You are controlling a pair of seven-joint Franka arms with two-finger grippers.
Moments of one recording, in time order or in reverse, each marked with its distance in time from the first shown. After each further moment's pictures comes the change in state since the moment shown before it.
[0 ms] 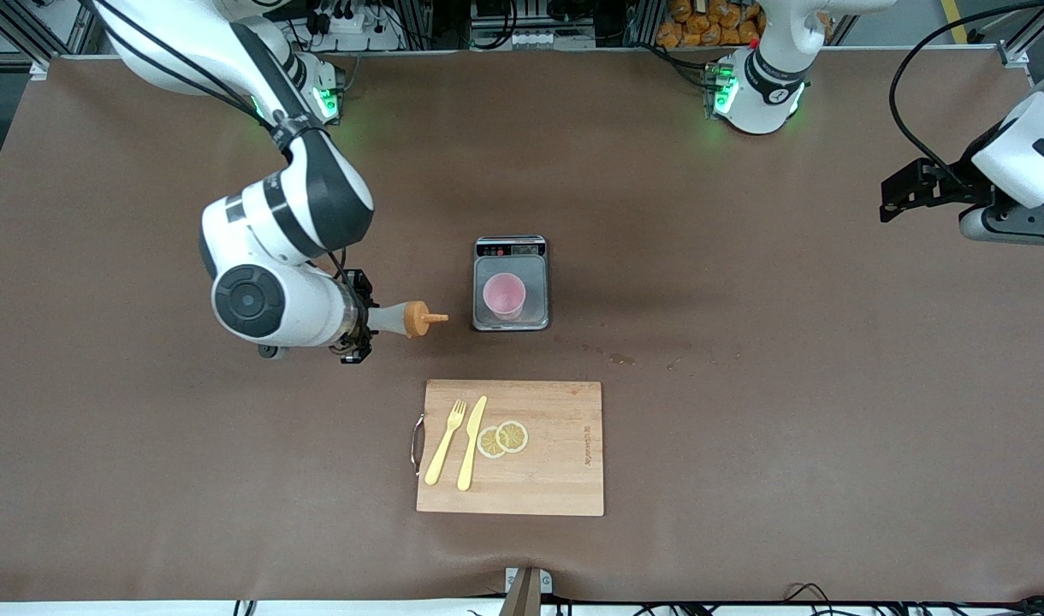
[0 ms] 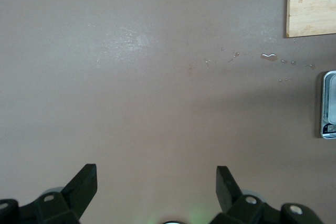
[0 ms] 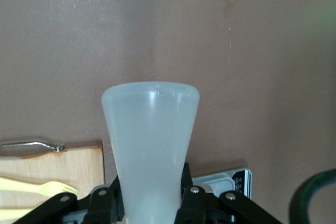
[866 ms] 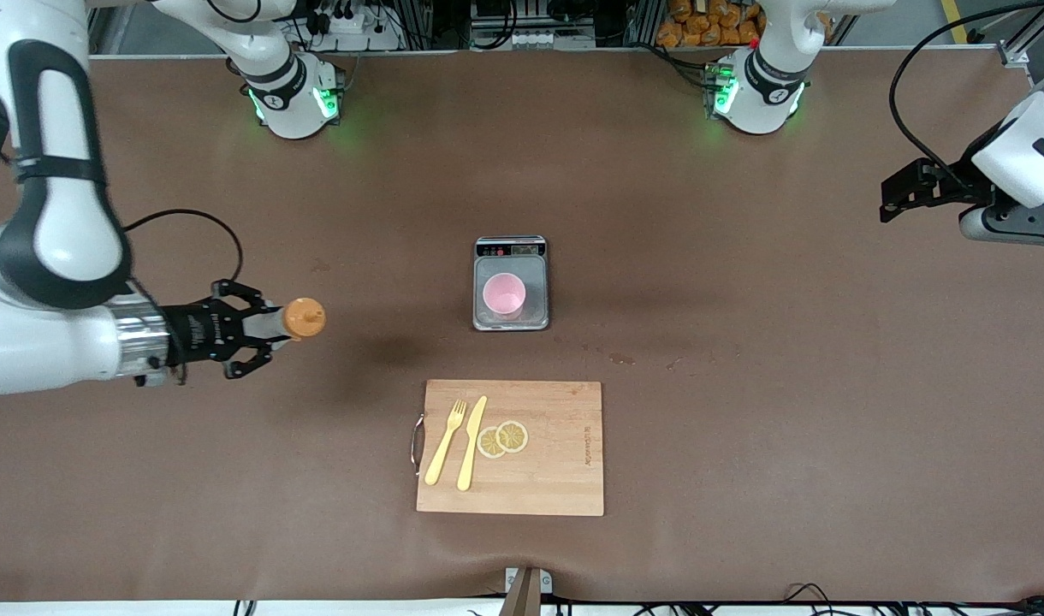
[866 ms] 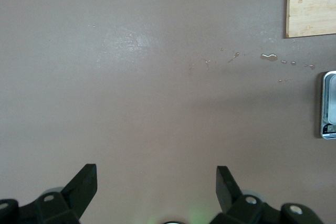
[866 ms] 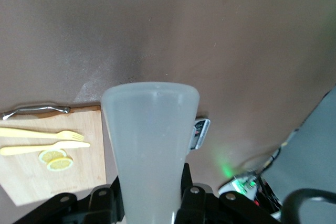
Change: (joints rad) left arm 0.000 0.000 0.000 0.000 0.000 0.000 0.000; right arm -0.398 -0.020 -0.005 -0.011 0.434 -0.206 -0.526
